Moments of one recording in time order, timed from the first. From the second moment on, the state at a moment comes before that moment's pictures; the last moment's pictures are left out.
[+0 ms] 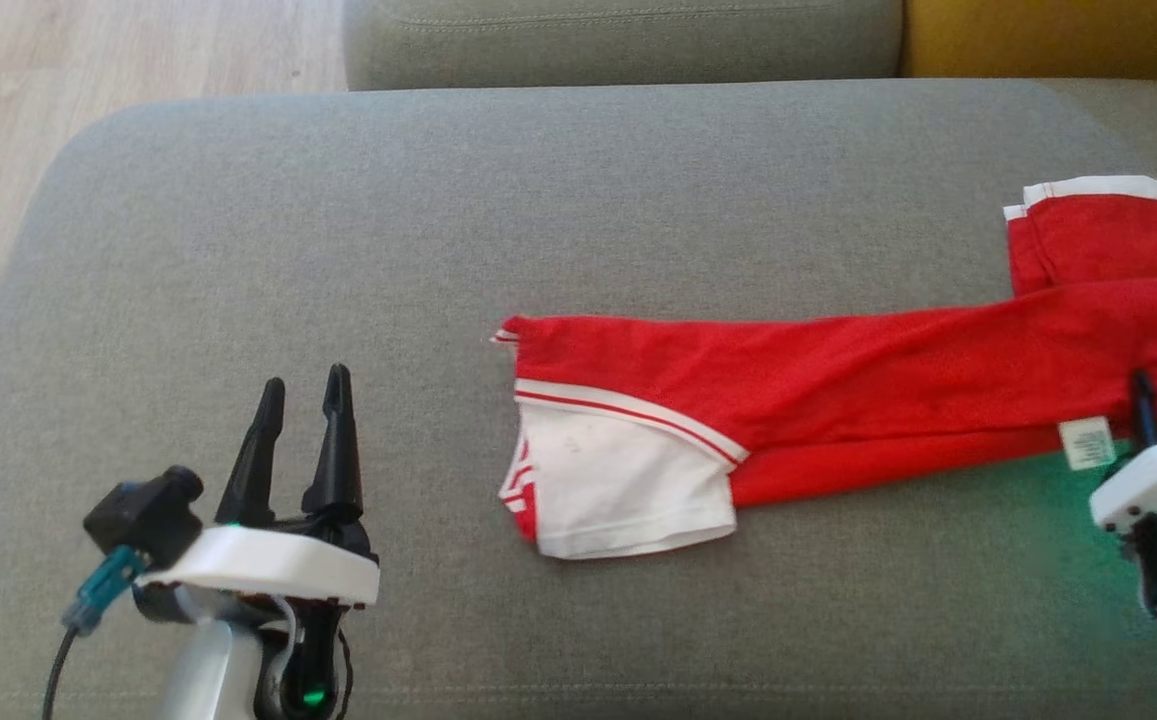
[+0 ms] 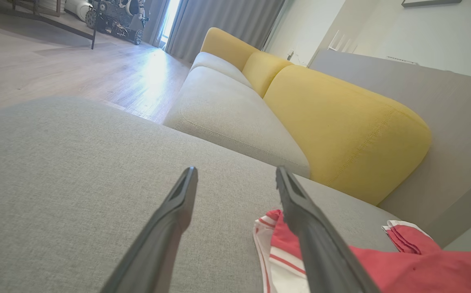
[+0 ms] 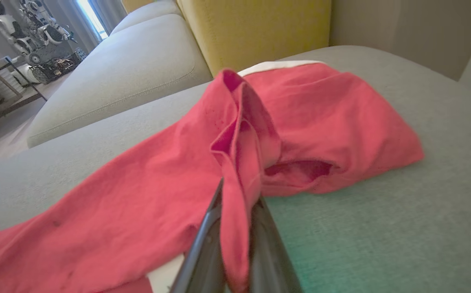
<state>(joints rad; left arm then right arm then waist) -0.08 0.05 -0.17 0.19 -0.51 -0.04 -0.25 -0.45 -0.38 0.18 0.97 0.68 0.13 -0.19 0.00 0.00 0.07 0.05</state>
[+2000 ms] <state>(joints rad) -0.07 0.05 -0.18 0.22 -0.55 -0.04 -0.25 -0.38 -0.08 0.57 0.53 0.68 0.13 -0.15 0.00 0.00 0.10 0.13</state>
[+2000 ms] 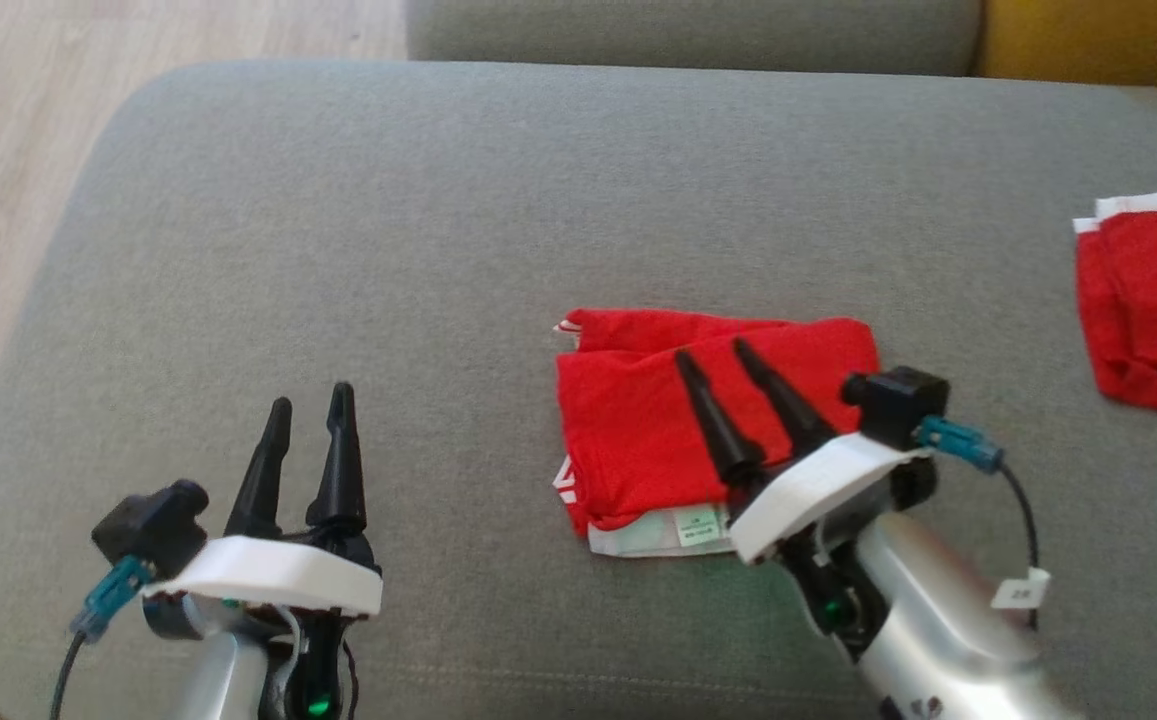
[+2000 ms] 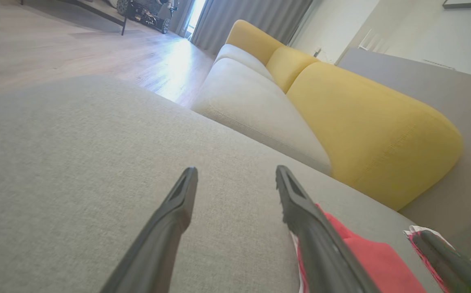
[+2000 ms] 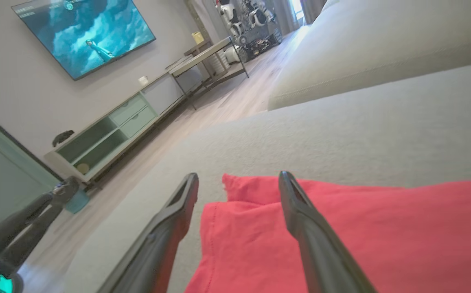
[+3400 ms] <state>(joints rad) 0.00 0.05 -0.22 0.21 -0.53 -0.05 -0.25 -0.11 -0.11 0.06 0.23 0.12 0.13 -0.25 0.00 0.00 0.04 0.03</state>
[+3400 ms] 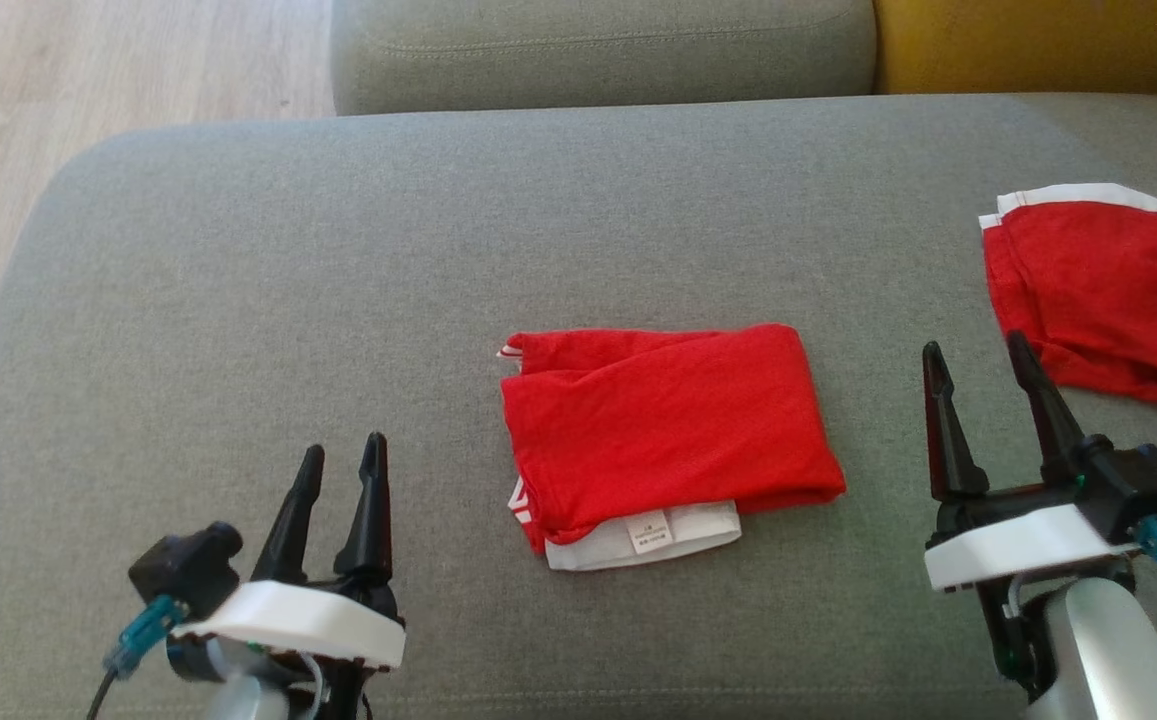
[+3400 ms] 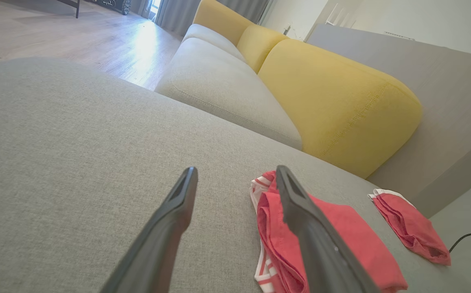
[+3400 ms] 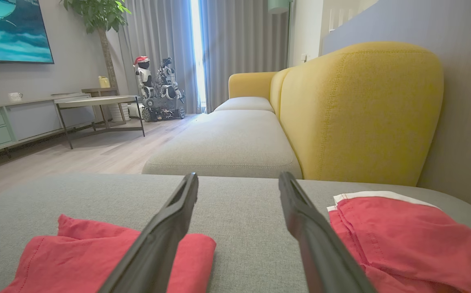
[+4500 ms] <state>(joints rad) -0.07 0.05 -0.26 0.21 -0.53 -0.04 -0.25 -0.32 -0.12 0.25 0.71 0.40 0.13 -0.17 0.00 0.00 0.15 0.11</state>
